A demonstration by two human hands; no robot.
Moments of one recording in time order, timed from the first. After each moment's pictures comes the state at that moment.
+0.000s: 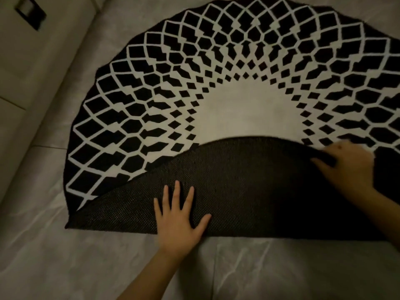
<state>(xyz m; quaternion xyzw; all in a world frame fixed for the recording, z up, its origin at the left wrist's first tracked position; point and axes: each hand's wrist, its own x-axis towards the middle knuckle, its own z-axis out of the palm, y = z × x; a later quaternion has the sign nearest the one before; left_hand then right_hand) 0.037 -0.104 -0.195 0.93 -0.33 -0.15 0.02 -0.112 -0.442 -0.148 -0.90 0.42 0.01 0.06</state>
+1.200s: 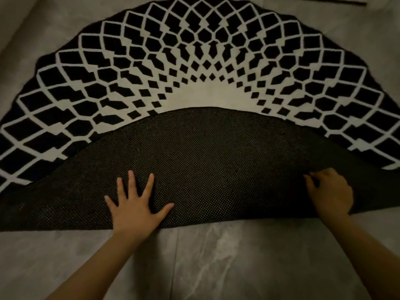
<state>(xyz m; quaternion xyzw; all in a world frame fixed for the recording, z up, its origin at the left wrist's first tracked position) 0.082 -0.152 -0.218 0.93 -0.27 -0.22 -0.07 -0.172 -0.477 -0.209 -0.83 0.56 0.02 0.04</state>
